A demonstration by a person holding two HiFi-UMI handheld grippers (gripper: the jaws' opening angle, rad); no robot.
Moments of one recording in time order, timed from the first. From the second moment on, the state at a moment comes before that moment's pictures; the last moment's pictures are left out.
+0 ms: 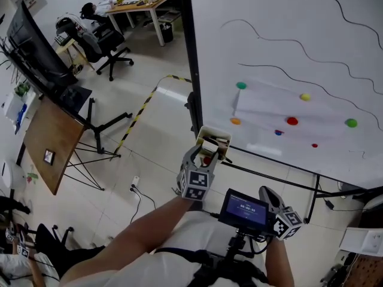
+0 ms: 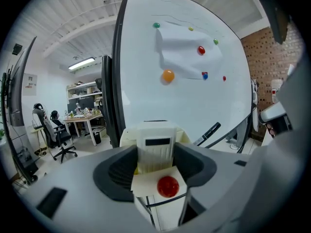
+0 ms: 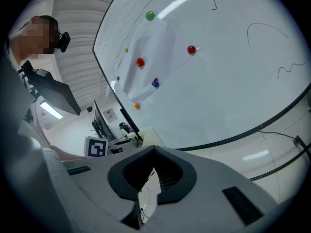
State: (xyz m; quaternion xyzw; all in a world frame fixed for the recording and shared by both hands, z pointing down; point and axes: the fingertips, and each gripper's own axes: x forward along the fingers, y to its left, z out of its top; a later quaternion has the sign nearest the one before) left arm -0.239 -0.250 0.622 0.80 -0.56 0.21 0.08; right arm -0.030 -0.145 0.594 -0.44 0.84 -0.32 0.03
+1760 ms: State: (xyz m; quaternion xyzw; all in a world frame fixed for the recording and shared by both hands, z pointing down) left arm -0.273 -0.217 0.424 0.91 -0.40 -0.05 0.03; right arm -0.043 -0.154 0.509 -0.54 0.81 -0.23 0.08
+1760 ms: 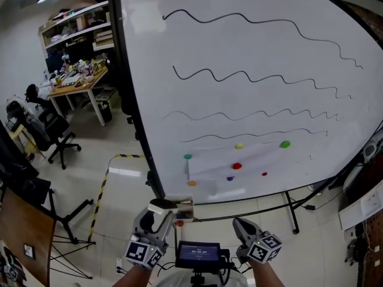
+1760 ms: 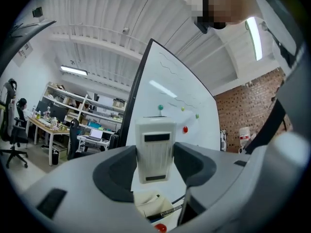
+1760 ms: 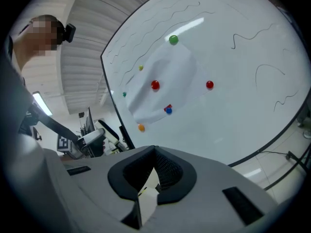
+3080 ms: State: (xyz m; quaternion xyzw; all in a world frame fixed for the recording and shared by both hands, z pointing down) left arm -0.175 -0.198 0.295 0.86 -0.44 0.06 -0.25; right arm 0.029 -0.138 0.337 -0.48 0.87 0.03 0.07
